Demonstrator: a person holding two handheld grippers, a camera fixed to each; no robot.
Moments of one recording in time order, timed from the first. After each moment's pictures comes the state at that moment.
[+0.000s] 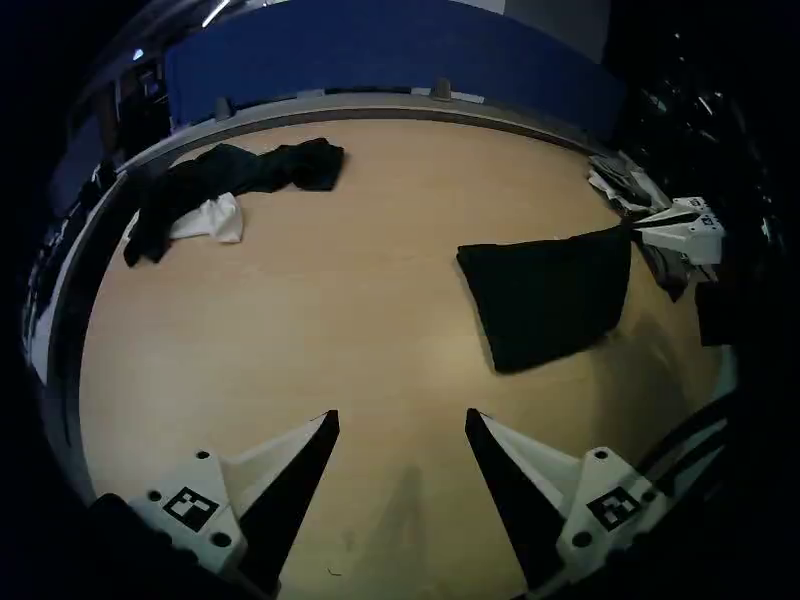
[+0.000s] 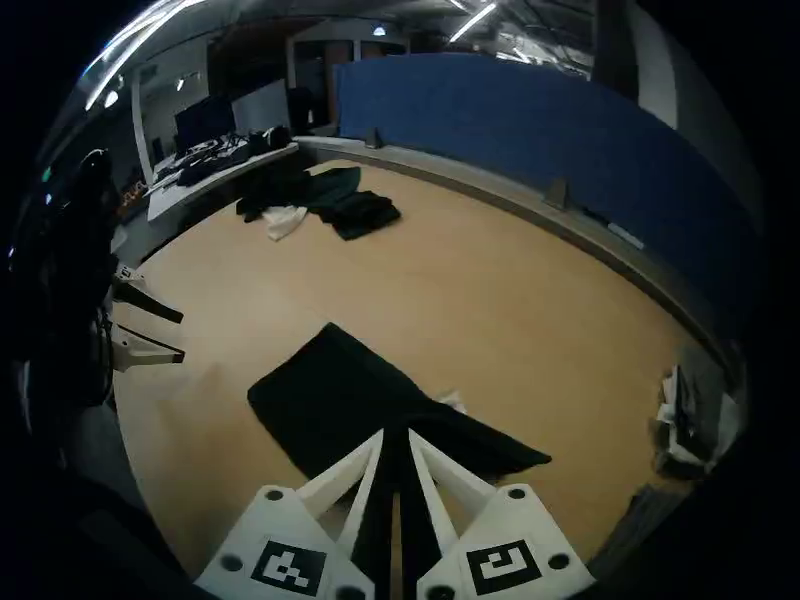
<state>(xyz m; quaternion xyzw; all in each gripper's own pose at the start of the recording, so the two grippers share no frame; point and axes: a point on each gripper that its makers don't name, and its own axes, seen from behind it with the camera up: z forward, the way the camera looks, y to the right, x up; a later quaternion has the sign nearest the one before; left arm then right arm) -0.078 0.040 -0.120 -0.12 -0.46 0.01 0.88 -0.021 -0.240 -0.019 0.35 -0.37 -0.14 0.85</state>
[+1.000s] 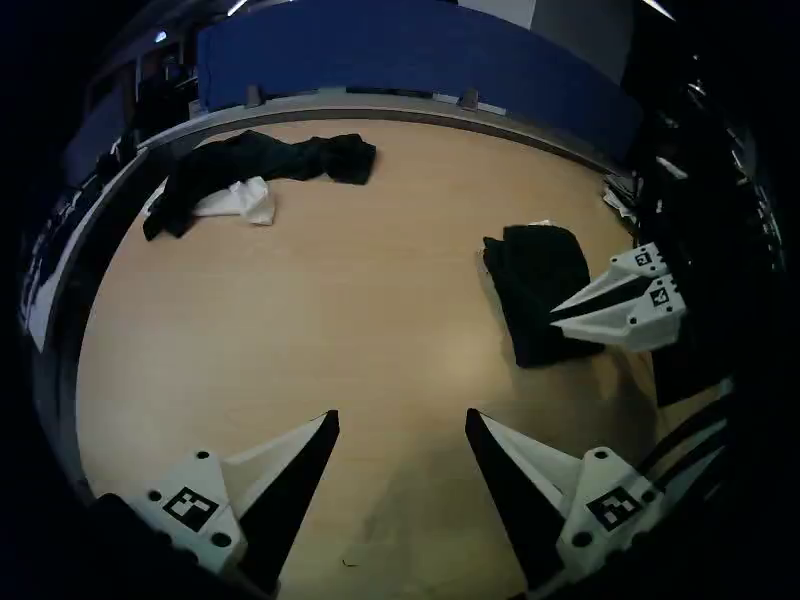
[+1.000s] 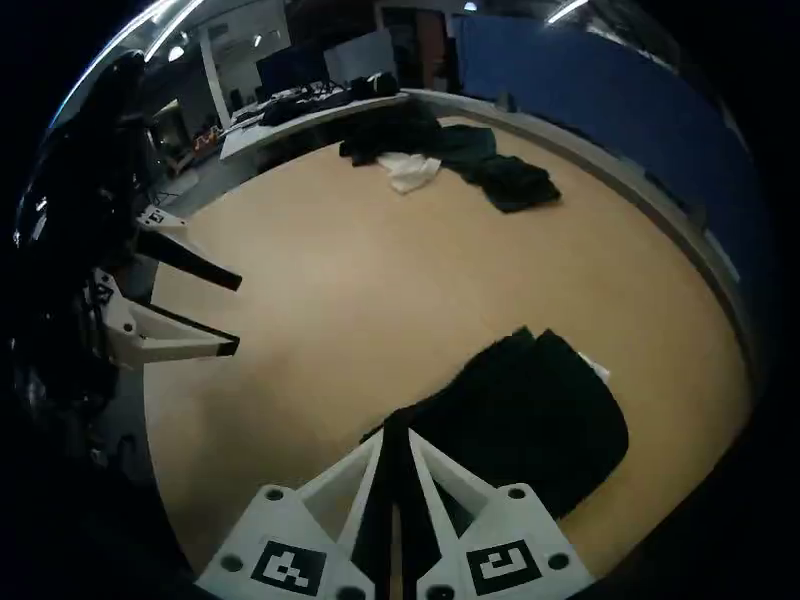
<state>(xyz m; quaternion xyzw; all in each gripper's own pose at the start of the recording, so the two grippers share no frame) -0.083 0.012 -0.126 -0.10 -0.46 -0.02 0.88 -0.095 -0.379 -0.083 0.47 -0.42 -0.18 0.76</state>
